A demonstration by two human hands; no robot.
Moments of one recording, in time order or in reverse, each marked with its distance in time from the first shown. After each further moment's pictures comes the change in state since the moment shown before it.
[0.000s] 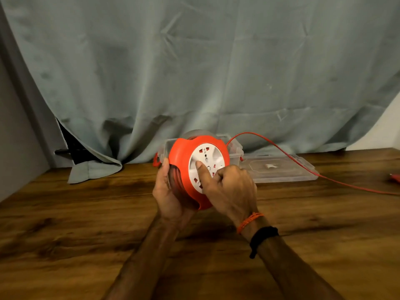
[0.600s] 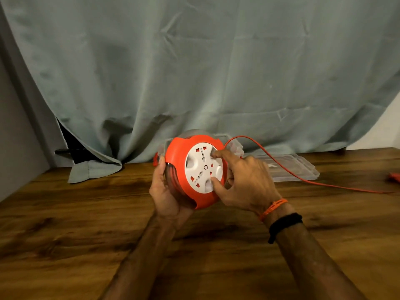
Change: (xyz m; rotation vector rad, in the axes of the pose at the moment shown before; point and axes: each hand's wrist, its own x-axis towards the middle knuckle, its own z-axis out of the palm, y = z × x) left_hand 0.001 0.004 -0.002 -0.013 0.020 -0.022; right_hand 0.023 0.021 -0.033 -0.247 -0.196 -0.445
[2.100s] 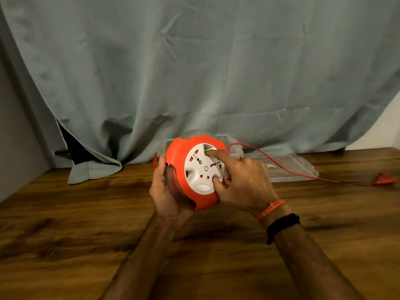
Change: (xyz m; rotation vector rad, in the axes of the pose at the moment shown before) left_hand 0.000 -0.001 -0.002 -0.038 -0.026 -0.022; right_hand -0.001 -0.003 0.003 -0.030 0.047 -0.008
